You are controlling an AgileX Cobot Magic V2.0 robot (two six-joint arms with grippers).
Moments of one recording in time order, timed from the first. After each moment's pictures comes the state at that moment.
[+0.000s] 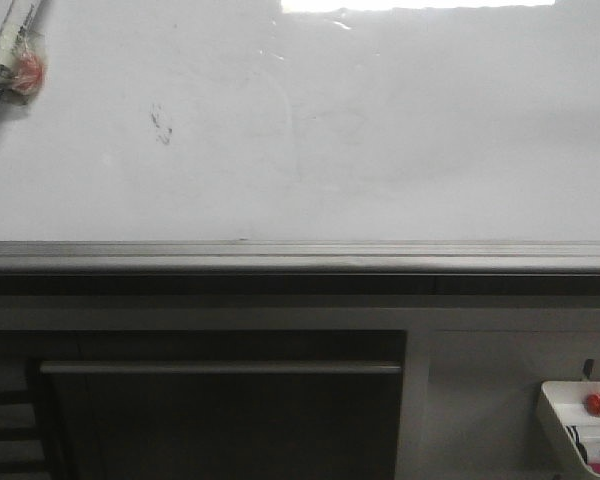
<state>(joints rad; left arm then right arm) -0.10 0.44 -0.55 -0.07 0.48 0.12 0.04 0.58 -0.65 -0.02 0.60 0.02</state>
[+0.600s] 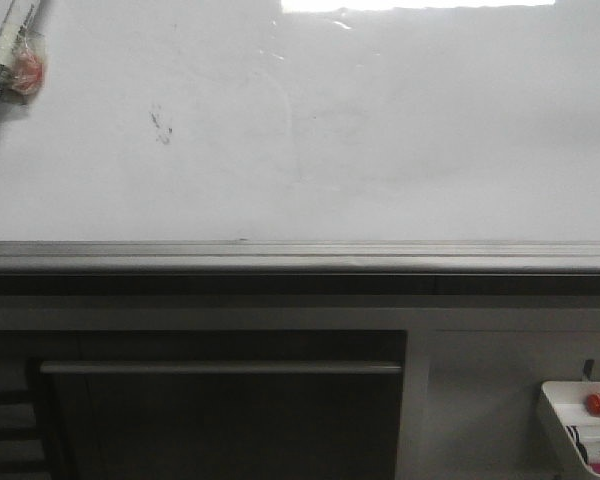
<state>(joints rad) -0.29 0.84 -0.67 -0.06 0.46 0.12 0.04 0.60 -0.65 -0.01 0.61 0.02</state>
